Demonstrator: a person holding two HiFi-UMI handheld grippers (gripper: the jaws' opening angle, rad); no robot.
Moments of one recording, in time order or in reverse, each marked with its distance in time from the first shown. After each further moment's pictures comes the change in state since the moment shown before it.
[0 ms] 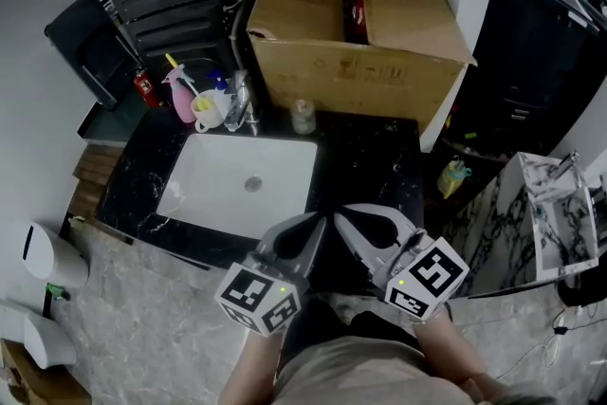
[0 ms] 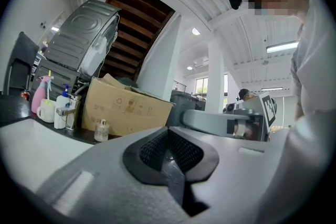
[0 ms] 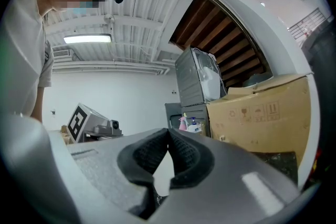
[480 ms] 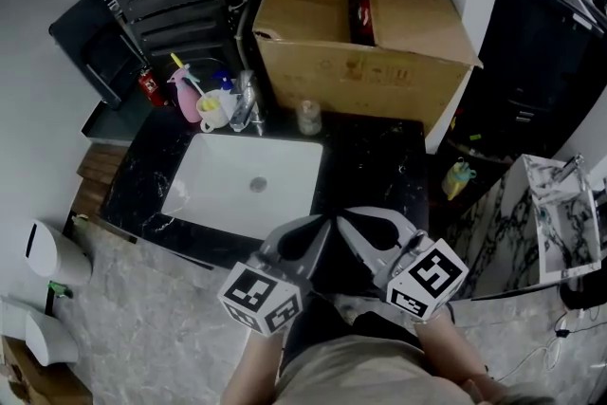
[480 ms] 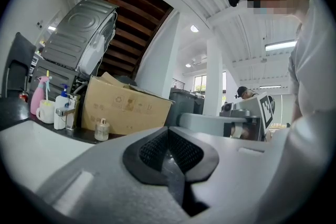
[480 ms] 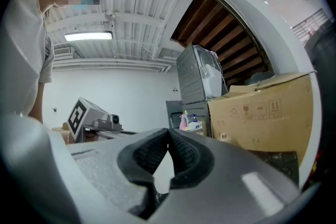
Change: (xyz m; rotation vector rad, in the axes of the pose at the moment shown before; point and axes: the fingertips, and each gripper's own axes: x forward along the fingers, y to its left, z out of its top) left arm -0.001 0.002 -0.003 0.013 0.029 -0.015; right arm 0.005 0.000 -0.010 -0.015 0.028 0.010
